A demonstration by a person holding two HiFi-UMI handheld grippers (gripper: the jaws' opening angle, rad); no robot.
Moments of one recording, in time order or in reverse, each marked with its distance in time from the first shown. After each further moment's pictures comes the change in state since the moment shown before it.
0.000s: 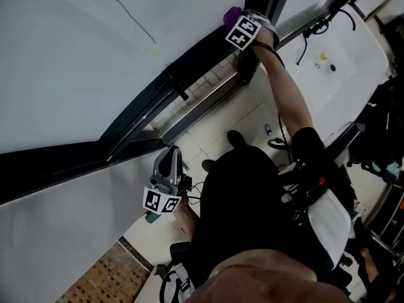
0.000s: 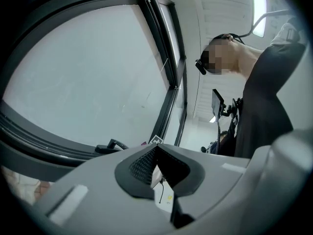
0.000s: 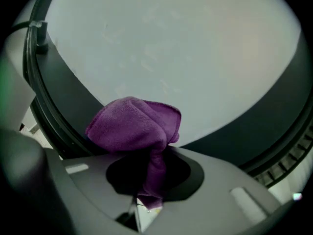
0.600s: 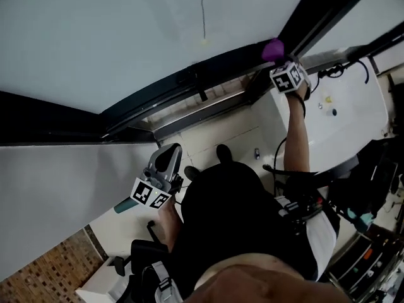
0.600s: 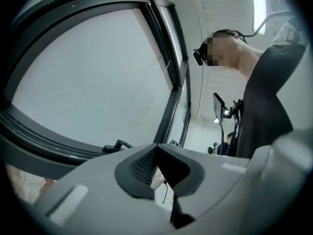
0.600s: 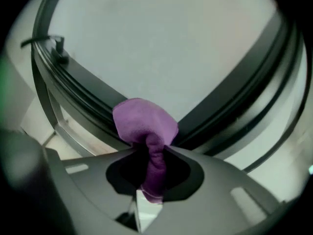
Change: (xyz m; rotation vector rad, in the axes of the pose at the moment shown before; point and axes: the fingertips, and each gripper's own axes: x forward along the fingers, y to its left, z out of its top) left arm -0.013 0.011 -0.003 -0.010 -0.013 0.060; right arm -0.054 0.018 -0.052 0.134 -0.008 0.051
